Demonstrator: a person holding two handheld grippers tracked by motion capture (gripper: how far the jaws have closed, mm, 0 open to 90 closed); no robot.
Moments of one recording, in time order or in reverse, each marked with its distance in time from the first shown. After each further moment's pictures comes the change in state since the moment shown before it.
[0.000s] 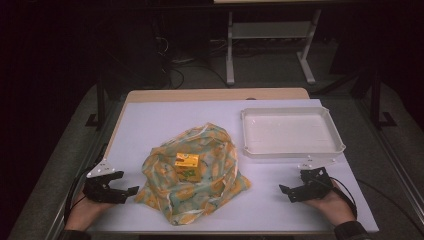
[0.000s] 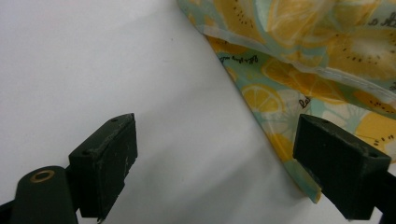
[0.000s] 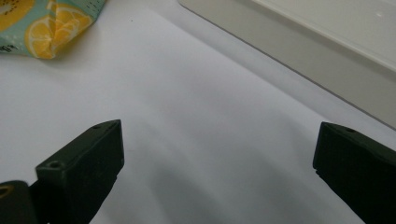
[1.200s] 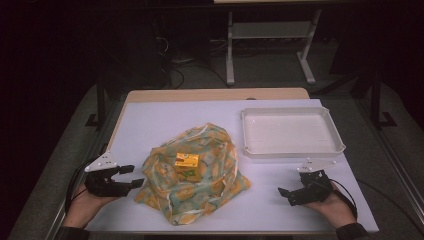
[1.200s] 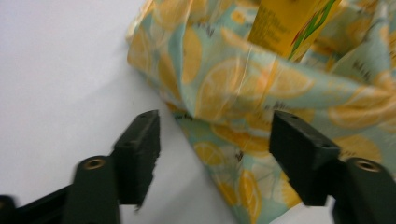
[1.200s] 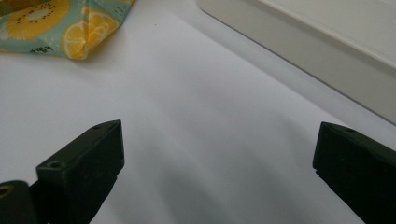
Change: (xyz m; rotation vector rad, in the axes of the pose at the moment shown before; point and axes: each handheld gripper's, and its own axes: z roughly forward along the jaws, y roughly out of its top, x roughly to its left) left arm -0.017 0.038 -0.017 -0.069 -0.108 0.089; right arm 0.008 0.000 -0.006 -0.009 0.040 -0.010
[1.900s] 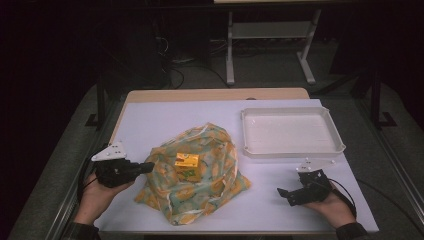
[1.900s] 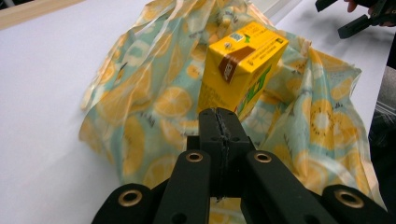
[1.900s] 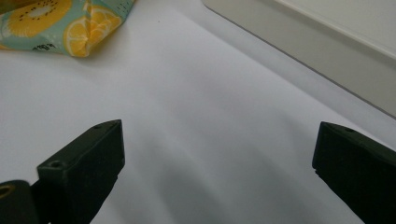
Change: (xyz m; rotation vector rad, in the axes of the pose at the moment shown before) left arm -0.022 0.046 0.009 -0.069 -0.114 0.033; right arm -0.001 0.000 0.002 0.013 0.017 -0.007
